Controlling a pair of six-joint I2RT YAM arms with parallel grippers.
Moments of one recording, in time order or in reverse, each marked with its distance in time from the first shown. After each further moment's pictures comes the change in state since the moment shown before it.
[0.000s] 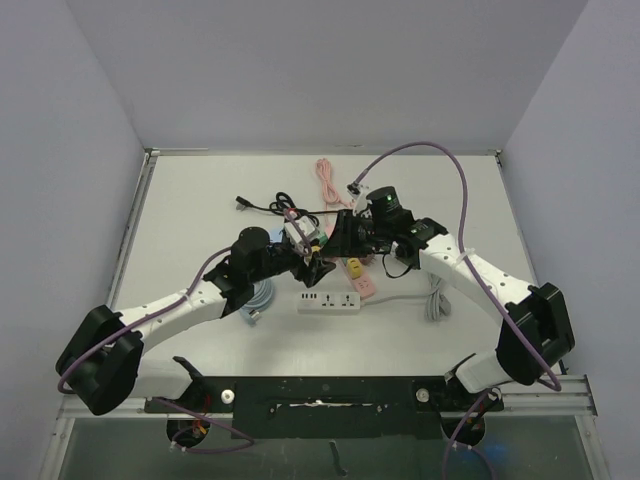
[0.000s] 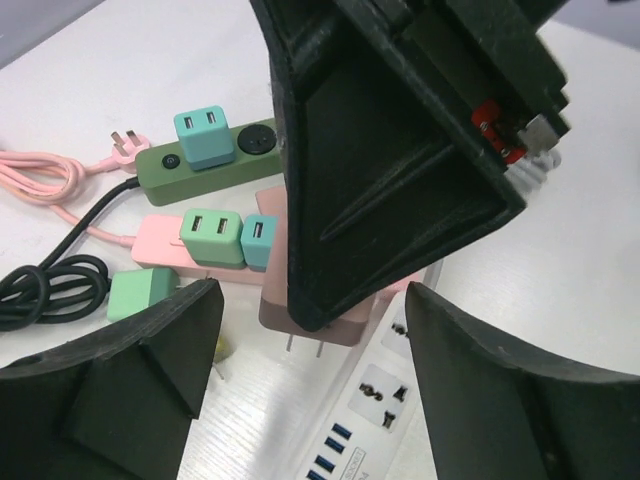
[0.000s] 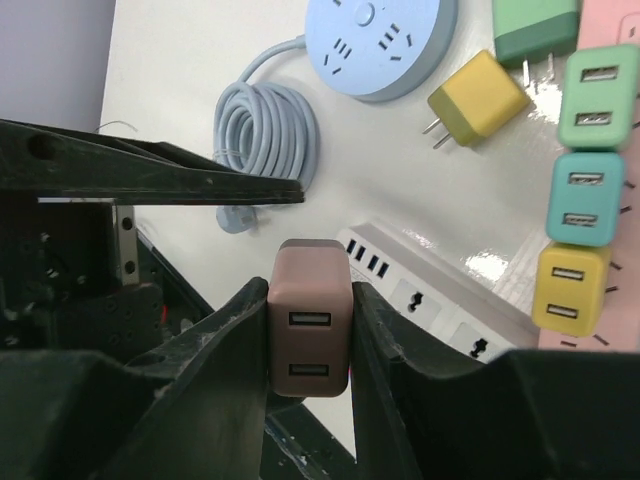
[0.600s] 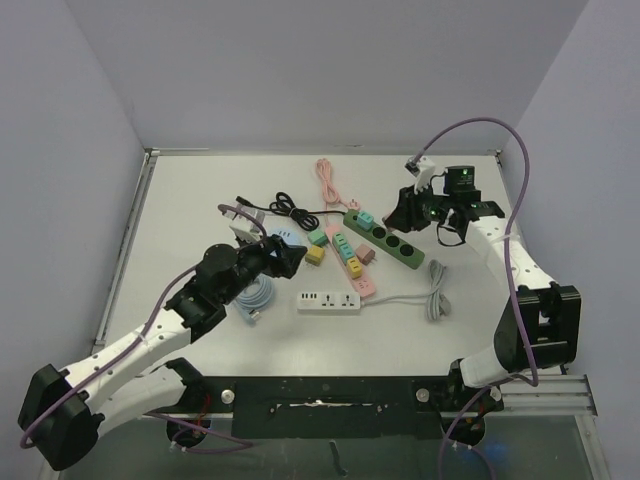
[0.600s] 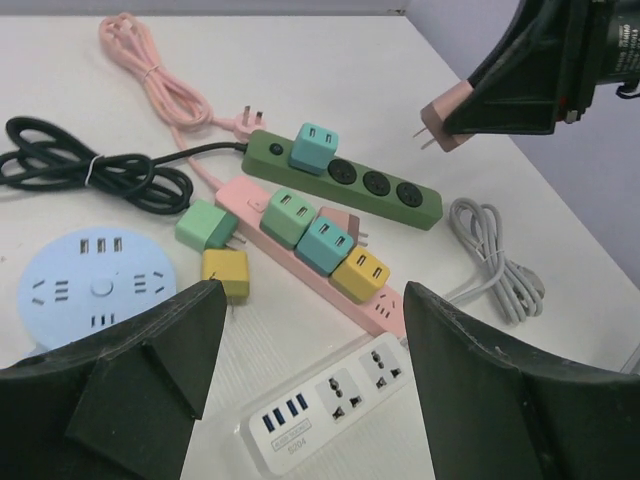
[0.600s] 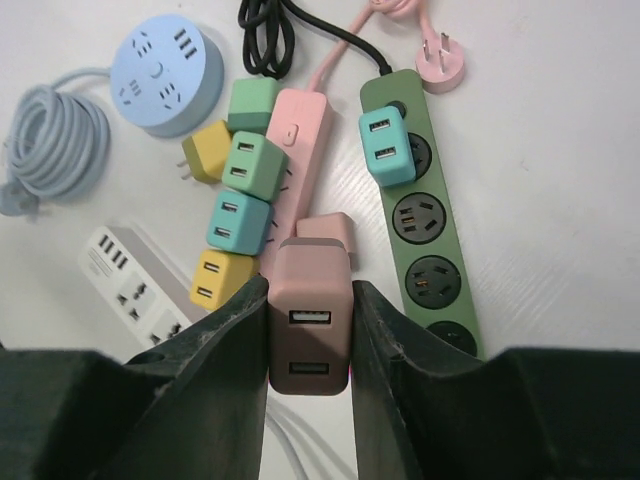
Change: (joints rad) left arm -0.001 -0.321 -0.097 -0.094 -0.389 -0.423; right arm -0.480 0.027 0.039 -0.044 -0.264 -0.686
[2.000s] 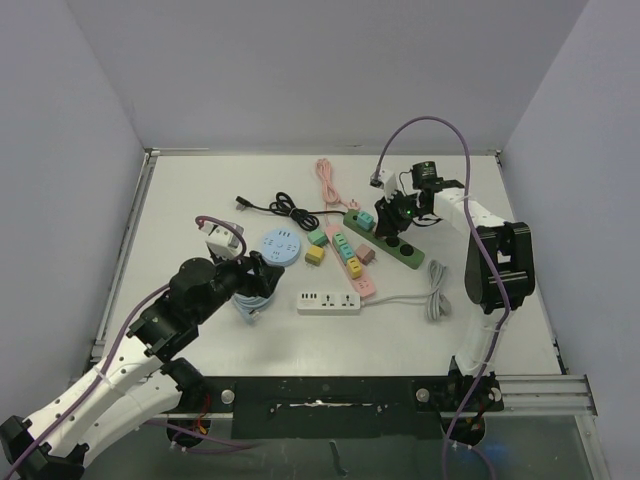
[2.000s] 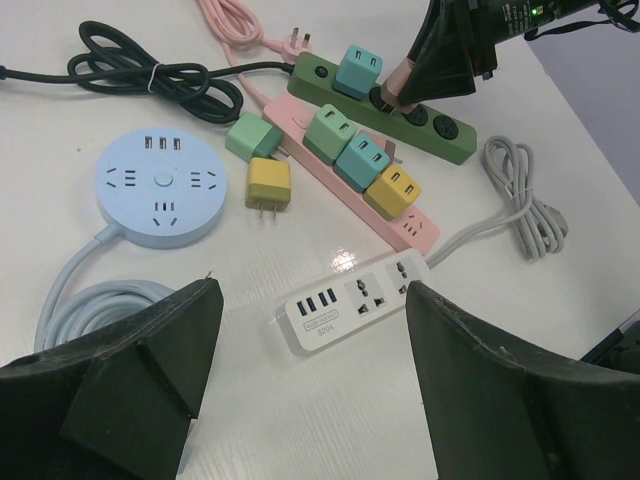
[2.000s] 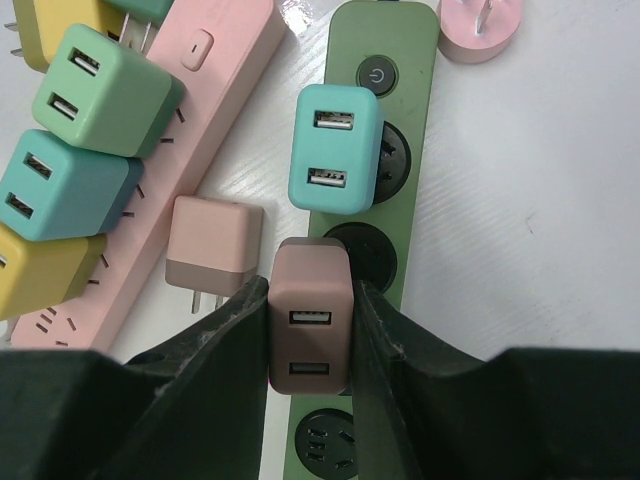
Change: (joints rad) left arm 0.000 -0.313 0.043 -0.526 -0.073 -0.028; right arm 0.043 0.444 0.266 -0.191 0.036 -0.527
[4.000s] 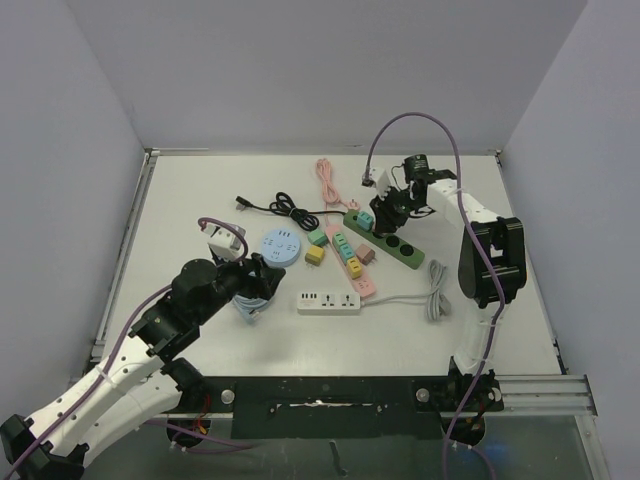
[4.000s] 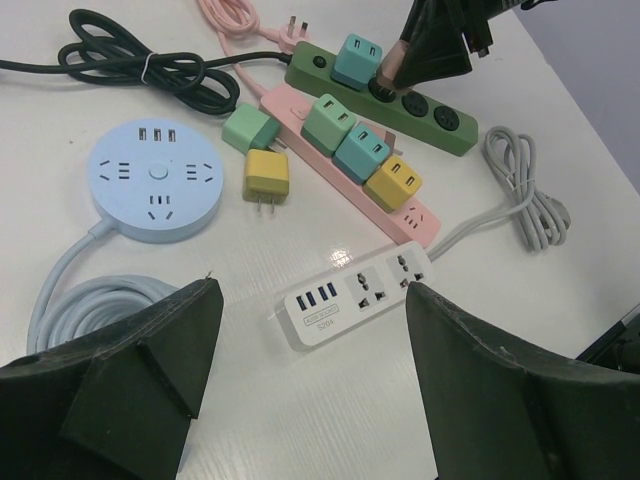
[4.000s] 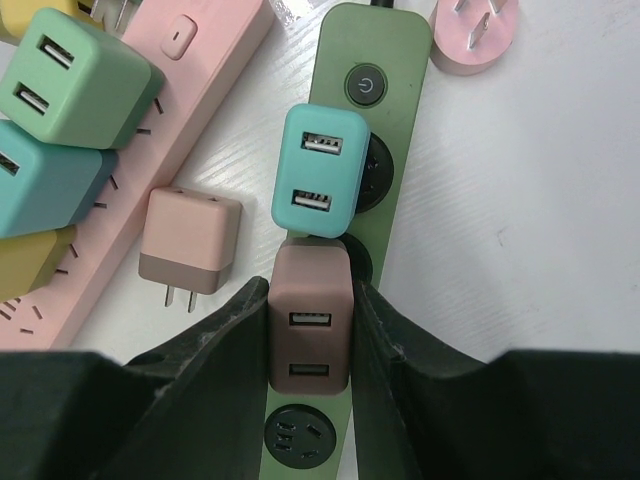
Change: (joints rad) left arm 0.000 0.000 -0.019 0.011 0.012 0.001; right arm 0.033 0.063 0.137 -0.140 0.074 -0.106
